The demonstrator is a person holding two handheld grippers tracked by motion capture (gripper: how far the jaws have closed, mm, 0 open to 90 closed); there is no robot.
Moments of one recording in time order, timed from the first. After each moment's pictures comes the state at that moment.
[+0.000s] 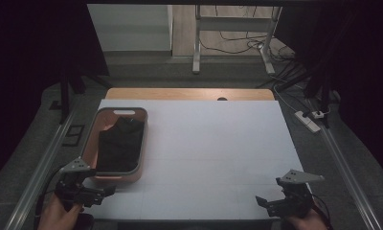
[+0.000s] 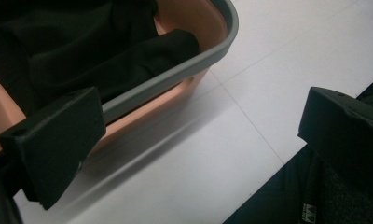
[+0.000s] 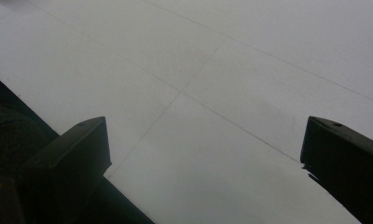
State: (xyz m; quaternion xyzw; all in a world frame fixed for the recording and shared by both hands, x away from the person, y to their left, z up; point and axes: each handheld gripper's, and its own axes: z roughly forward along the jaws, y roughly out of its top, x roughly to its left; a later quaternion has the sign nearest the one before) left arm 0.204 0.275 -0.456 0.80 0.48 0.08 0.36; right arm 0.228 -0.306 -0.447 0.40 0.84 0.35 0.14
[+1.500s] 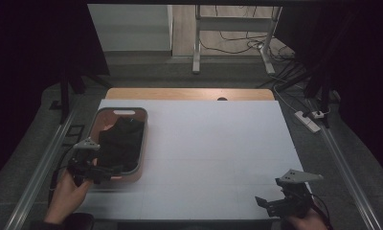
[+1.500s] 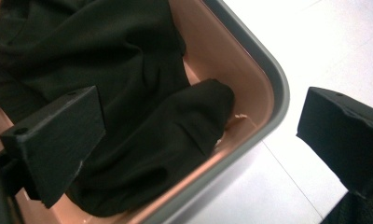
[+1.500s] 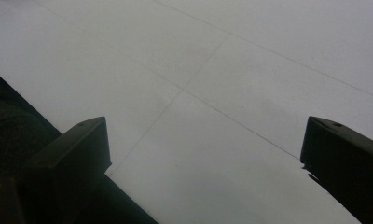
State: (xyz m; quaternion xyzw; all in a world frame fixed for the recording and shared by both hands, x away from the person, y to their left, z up) left arm 0.263 0.271 -0.453 0.80 0.48 0.09 0.35; right arm 0.229 -0.306 -0.448 0.40 0.84 0.34 0.13
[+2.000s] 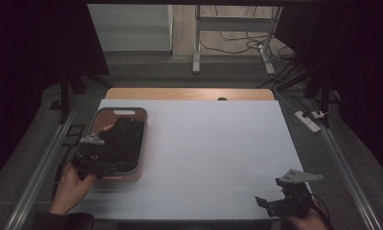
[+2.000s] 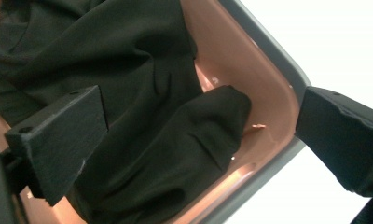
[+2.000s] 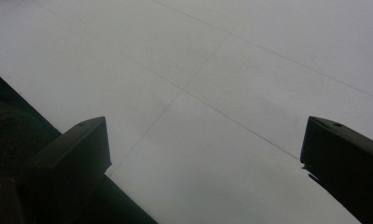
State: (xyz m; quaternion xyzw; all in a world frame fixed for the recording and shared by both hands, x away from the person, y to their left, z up) left arm 0.283 0.270 -0.458 0.81 0.48 0.09 0.33; right arm 0.229 -0.306 -0.448 0.40 0.84 0.34 0.13
